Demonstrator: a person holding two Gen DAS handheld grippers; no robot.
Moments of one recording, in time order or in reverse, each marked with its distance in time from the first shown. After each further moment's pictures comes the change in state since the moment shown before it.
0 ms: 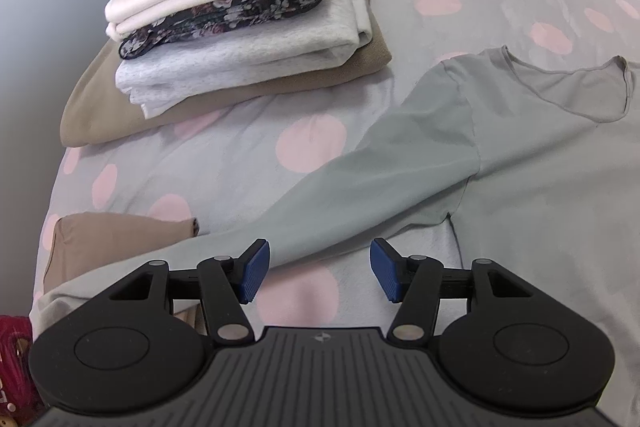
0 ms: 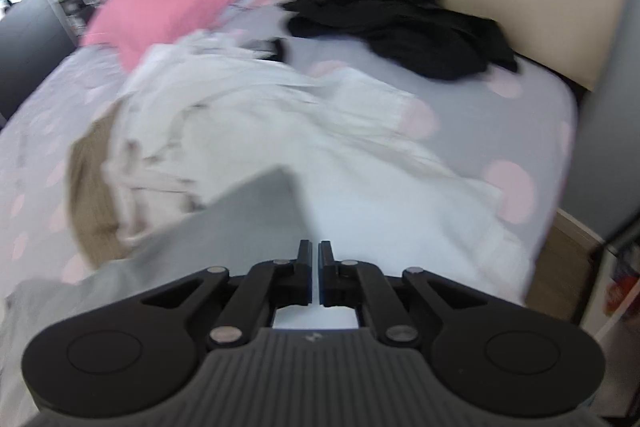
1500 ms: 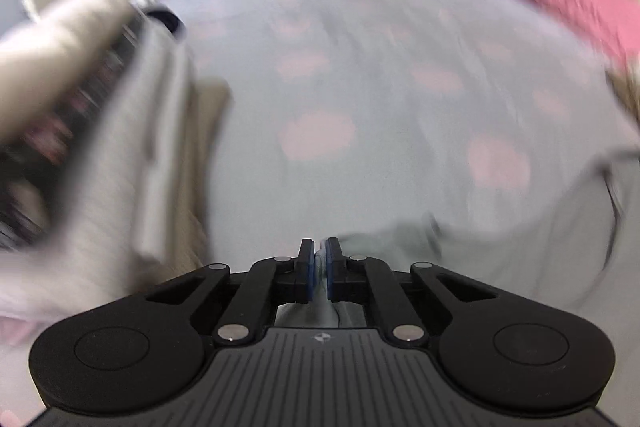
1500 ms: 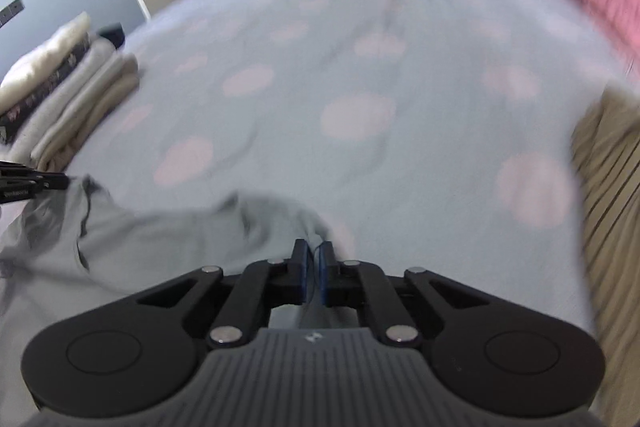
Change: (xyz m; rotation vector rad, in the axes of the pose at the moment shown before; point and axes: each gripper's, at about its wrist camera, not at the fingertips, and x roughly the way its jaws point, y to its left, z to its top) left arm 0.096 -0.079 0.127 0.034 -0.329 -0.246; right arm 0.157 0.436 -0.085 -0.796 0.064 0.661
